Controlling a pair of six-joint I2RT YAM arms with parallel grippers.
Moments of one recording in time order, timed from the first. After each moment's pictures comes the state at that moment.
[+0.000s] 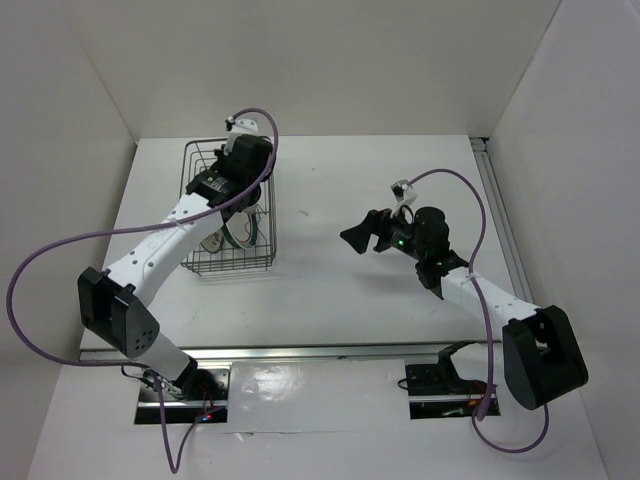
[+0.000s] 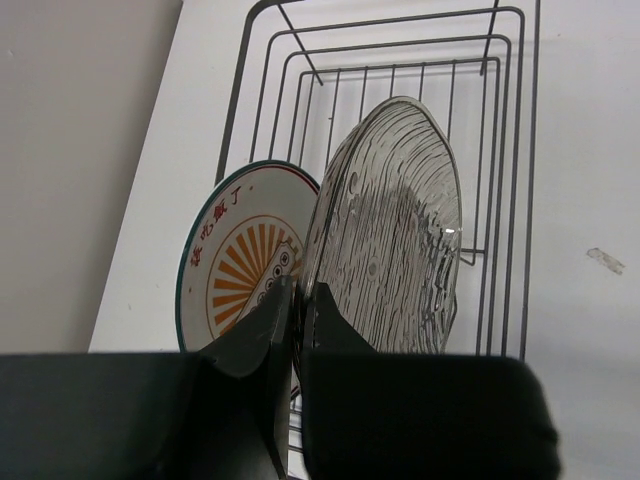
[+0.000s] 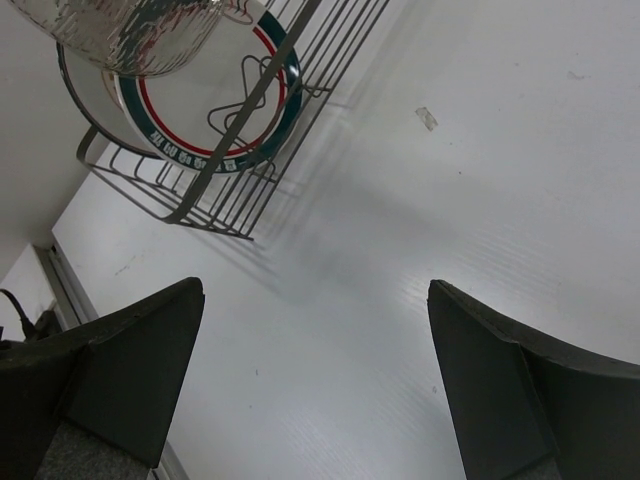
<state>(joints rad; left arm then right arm) -0.50 1.55 1.53 -0.66 -0.80 -0.20 0.34 1.20 0.56 0.43 -0.45 0.43</state>
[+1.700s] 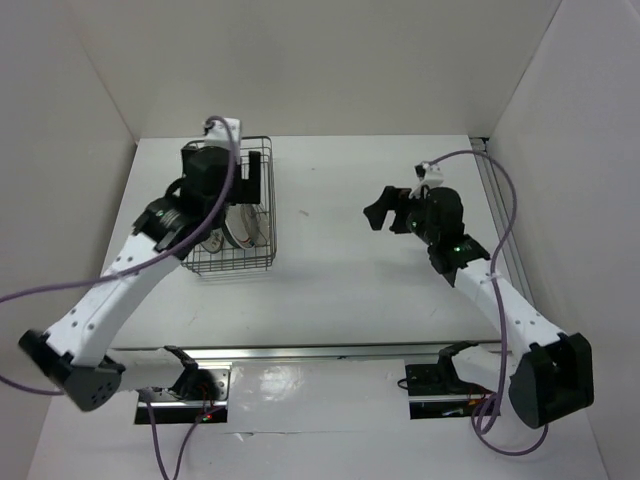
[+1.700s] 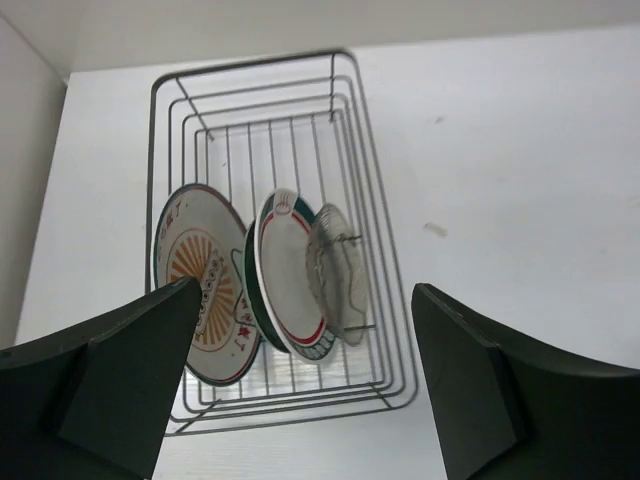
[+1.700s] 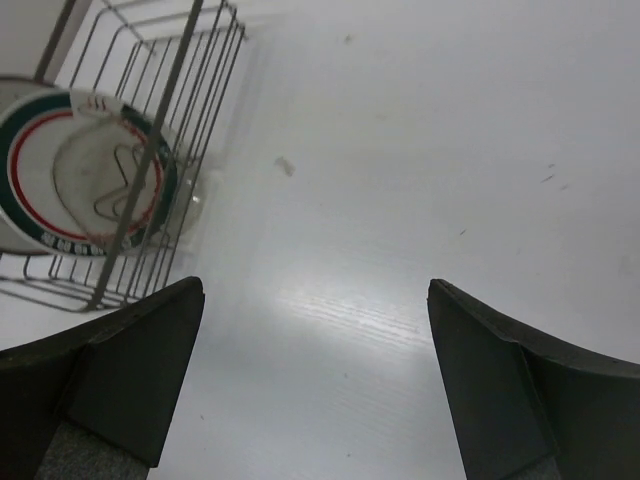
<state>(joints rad) -0.57 1.27 1.45 -0.65 -0.57 -0.17 0.30 1.12 0.75 0.04 -0.18 0.39</state>
